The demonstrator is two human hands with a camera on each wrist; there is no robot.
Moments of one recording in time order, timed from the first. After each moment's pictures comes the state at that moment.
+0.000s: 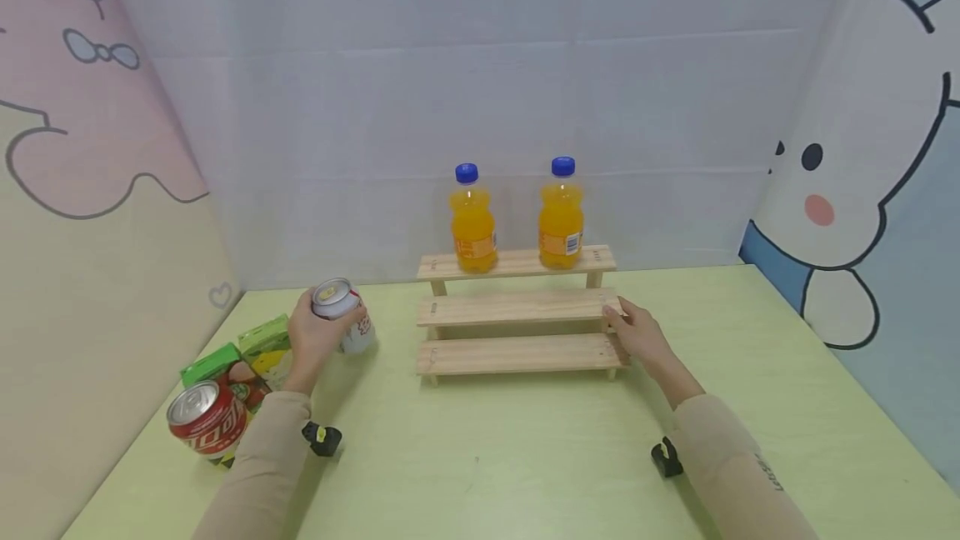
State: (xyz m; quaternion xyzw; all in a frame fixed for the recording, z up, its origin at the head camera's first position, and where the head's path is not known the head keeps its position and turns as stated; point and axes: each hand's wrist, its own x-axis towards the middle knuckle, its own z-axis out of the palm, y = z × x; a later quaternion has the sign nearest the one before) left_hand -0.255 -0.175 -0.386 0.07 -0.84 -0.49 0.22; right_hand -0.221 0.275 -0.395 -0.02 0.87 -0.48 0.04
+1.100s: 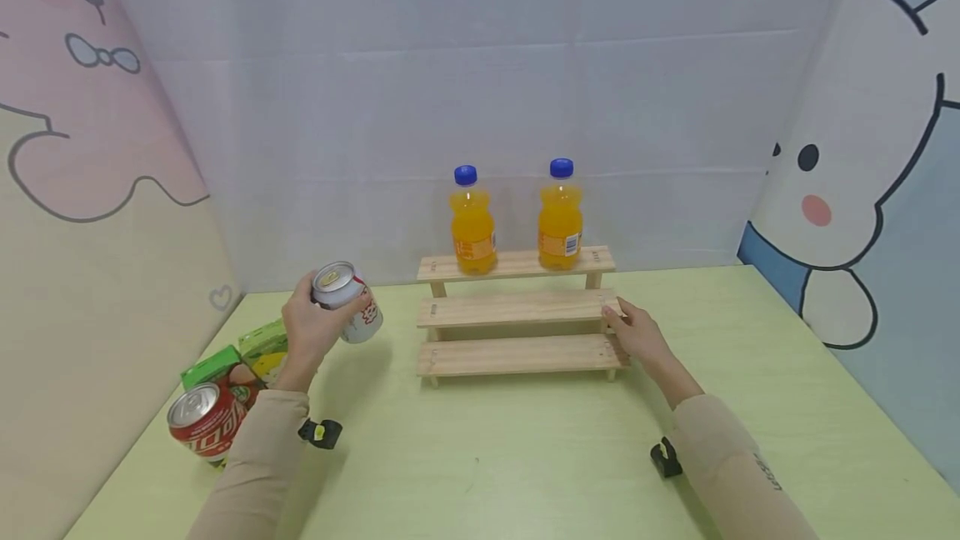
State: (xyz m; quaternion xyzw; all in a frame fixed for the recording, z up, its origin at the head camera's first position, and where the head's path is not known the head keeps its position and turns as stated) left_hand -0.240 -0.158 -0.345 0.00 -0.83 -0.51 0.23; right_hand -0.221 0.273 -0.395 -0.02 0.88 -0.48 0.04
